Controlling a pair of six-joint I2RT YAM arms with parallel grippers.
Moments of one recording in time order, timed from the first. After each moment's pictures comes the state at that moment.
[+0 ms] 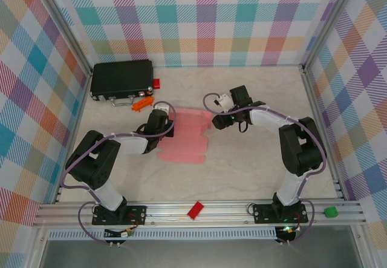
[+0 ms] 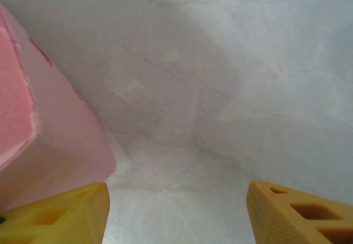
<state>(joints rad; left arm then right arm) -0.48 1.66 0.71 0.29 -0.17 -0.27 0.41 1.79 1.16 -0.35 -0.28 -0.23</state>
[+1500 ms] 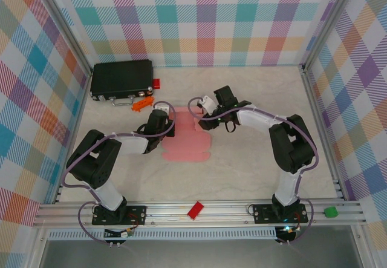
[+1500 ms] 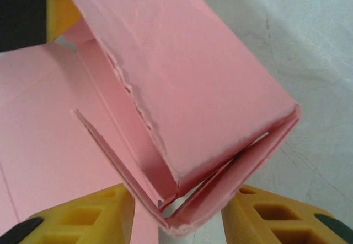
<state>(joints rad) -0.48 1.68 0.71 0.31 -0.14 -0.30 0.53 1.86 1.25 -0.31 -0.35 -0.27</state>
